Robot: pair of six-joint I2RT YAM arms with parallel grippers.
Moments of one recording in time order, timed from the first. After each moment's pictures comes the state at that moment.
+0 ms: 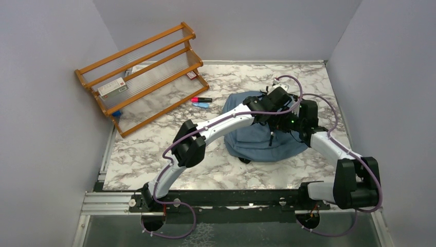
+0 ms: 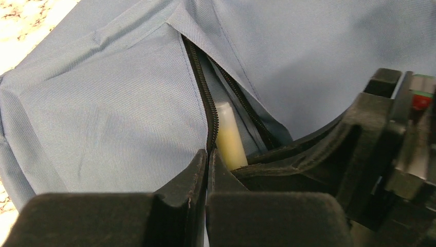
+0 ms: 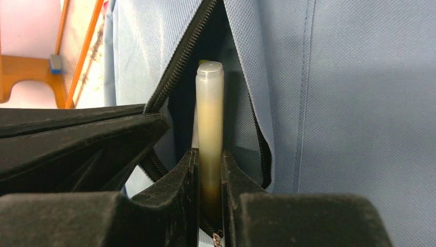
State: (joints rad) left arm -1.02 2.28 2.19 -0.72 -0.37 -0.36; right arm 0.07 1.27 0.61 0.03 -0.48 0.57
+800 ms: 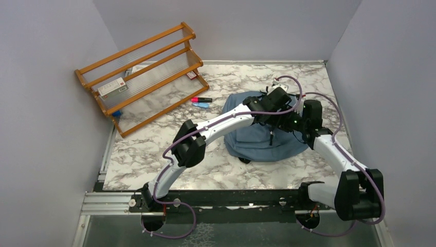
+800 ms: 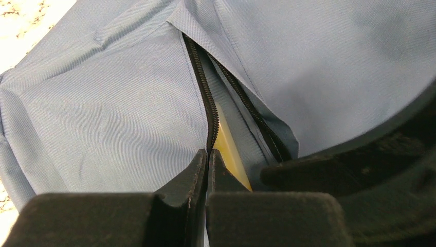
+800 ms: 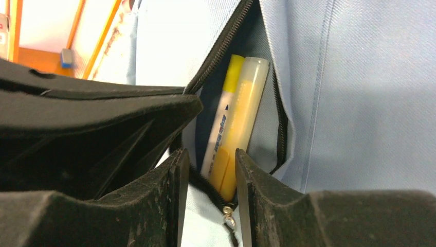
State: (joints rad) left arm -1.02 2.28 2.18 -0.72 -0.36 -0.36; right arm 0.07 1.21 0.63 -0.02 -0.54 0.55
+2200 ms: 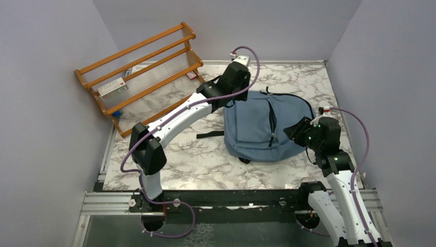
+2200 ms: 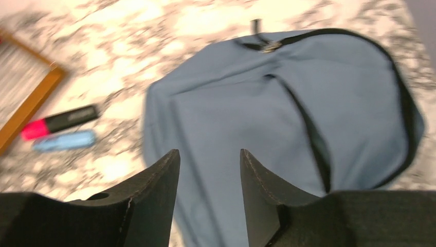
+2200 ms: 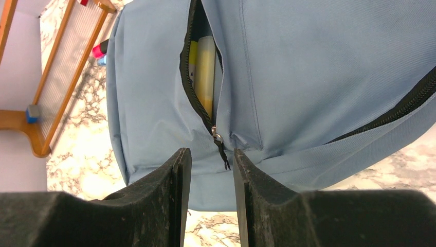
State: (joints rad) left arm -0.84 1.86 1.87 -0.57 -0.26 -0.37; right arm 0.07 0.63 0.62 -0.52 -0.16 0.59
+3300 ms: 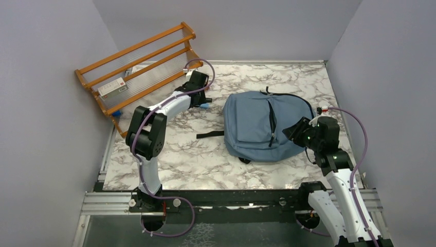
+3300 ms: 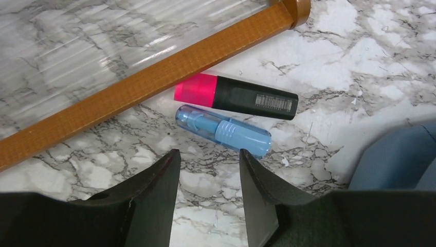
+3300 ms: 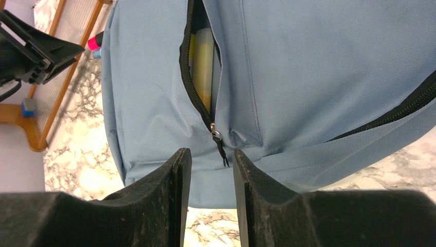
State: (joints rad) left arm -0.40 1.91 1.40 -0.33 -0.32 -0.50; right arm 0.07 0.65 0.62 -0.52 -0.18 0.57
